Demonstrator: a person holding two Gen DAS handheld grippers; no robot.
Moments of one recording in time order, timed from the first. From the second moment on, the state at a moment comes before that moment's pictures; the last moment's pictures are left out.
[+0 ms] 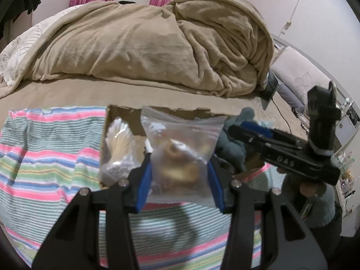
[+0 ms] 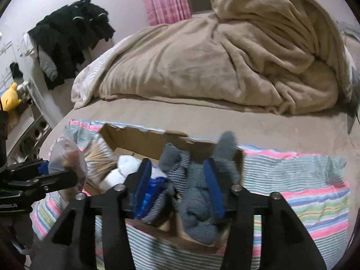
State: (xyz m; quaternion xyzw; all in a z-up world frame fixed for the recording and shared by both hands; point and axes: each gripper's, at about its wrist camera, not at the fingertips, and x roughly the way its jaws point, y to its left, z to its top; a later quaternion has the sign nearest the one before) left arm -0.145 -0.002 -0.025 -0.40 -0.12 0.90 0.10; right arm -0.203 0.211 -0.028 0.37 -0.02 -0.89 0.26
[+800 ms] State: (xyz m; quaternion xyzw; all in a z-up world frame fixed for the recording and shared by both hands) left arm -0.210 0.048 -0.078 -0.47 -0.08 0.88 0.08; right arm -0.200 0.252 -0.043 0.32 -0.11 -0.90 0.27
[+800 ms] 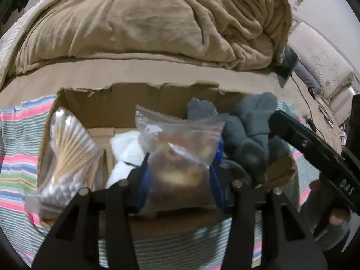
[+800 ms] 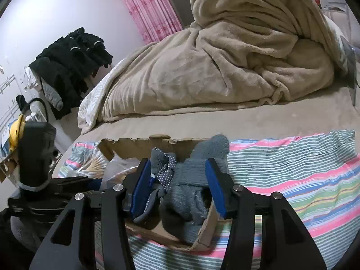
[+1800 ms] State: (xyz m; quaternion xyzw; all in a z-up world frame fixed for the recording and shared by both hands) left arm -0.011 -0.033 -0.043 -0.38 -0.10 0.92 0.07; right arm -0.034 0.188 -0.044 0.39 -0.01 -0.88 0.26
